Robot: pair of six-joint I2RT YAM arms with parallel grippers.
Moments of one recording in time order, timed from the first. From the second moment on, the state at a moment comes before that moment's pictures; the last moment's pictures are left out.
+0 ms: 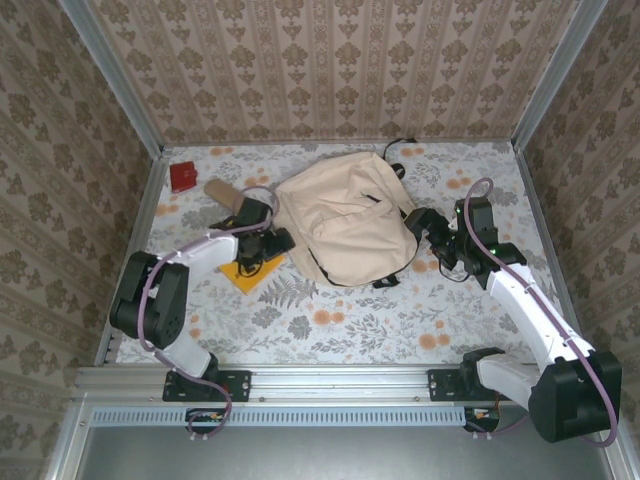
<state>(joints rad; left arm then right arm) -0.46 1.60 0.89 -0.41 0.11 -0.82 0.14 1.08 0.79 -0.45 -0.26 0.90</state>
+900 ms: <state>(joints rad) -0.36 1.13 0.72 -0.69 0.15 -0.80 0.76 1.59 1.19 -0.57 -0.08 0.71</state>
